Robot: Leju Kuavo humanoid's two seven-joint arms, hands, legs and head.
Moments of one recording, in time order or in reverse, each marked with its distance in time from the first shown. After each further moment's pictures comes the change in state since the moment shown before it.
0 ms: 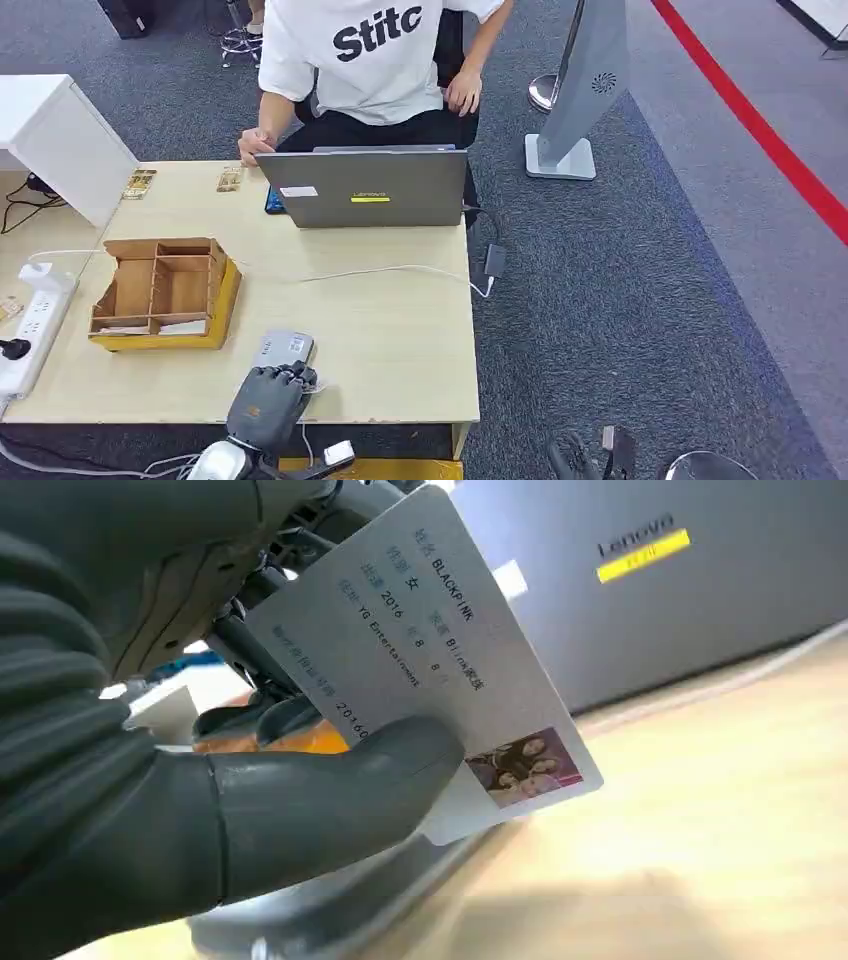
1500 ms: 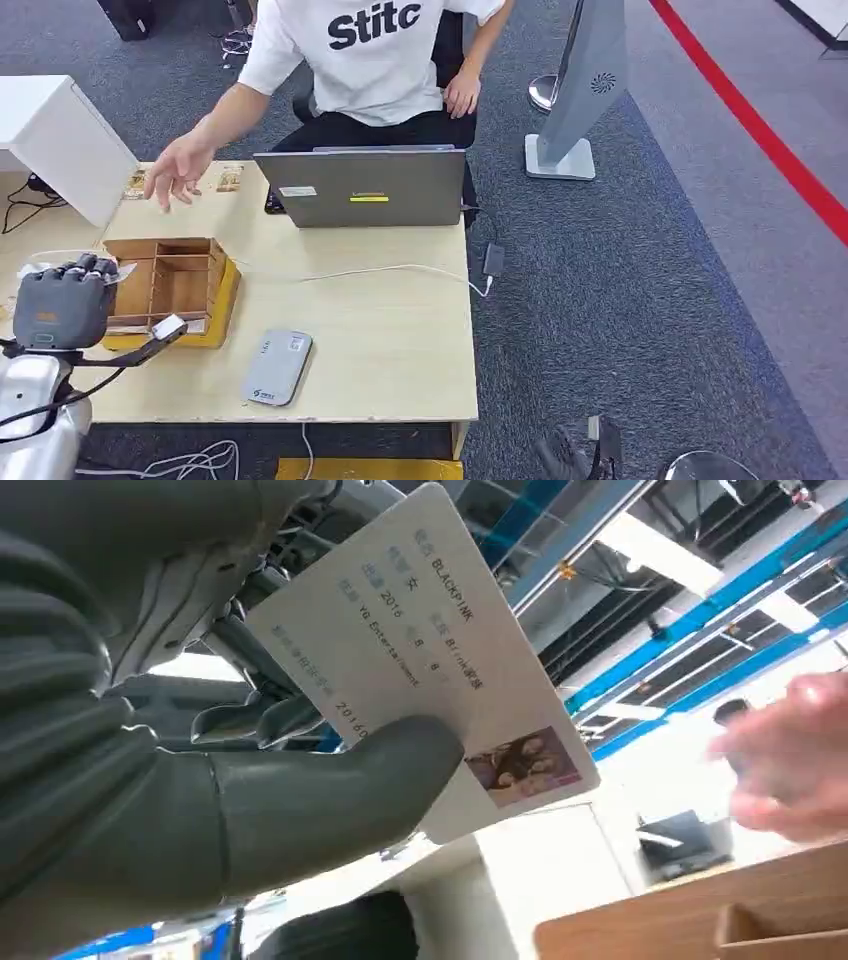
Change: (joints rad) left arm -0.311 0.261 0.457 0.106 -0.014 0.093 -0.040; right arm -0.012 0.003 0.073 0.001 0.017 0.016 0.033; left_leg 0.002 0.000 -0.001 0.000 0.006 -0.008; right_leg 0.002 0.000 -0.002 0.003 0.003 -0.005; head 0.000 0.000
